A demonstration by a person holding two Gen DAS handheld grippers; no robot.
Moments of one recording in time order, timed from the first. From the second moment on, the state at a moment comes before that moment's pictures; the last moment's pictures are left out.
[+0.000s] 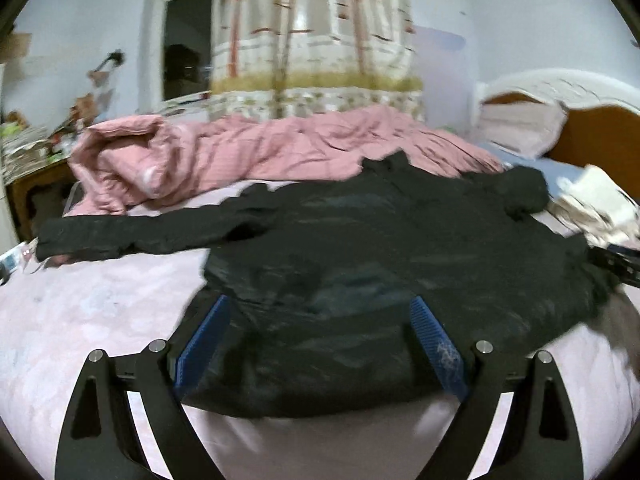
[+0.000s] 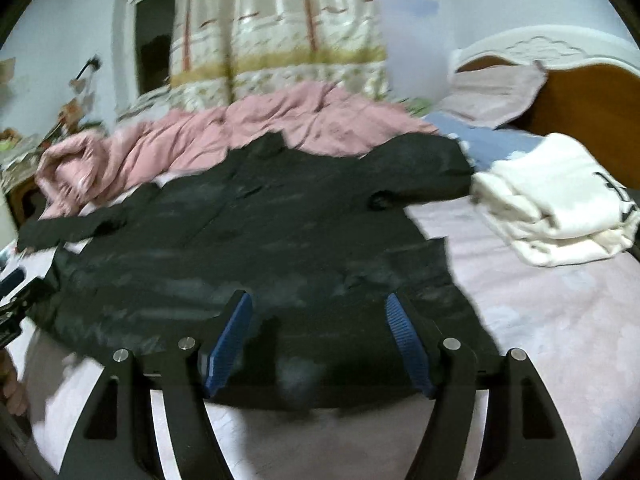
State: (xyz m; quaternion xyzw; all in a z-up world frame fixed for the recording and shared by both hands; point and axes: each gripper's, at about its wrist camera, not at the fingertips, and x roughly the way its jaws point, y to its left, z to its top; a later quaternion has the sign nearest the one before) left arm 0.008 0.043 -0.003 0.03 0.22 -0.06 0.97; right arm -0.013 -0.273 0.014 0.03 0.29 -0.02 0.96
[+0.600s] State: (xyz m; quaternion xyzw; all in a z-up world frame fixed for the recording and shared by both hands) left arm 0.038 0.030 -0.046 0.05 0.35 -0.02 0.94; right arm 0.009 -0.237 -0.019 -0.05 0.36 -0.04 0.93
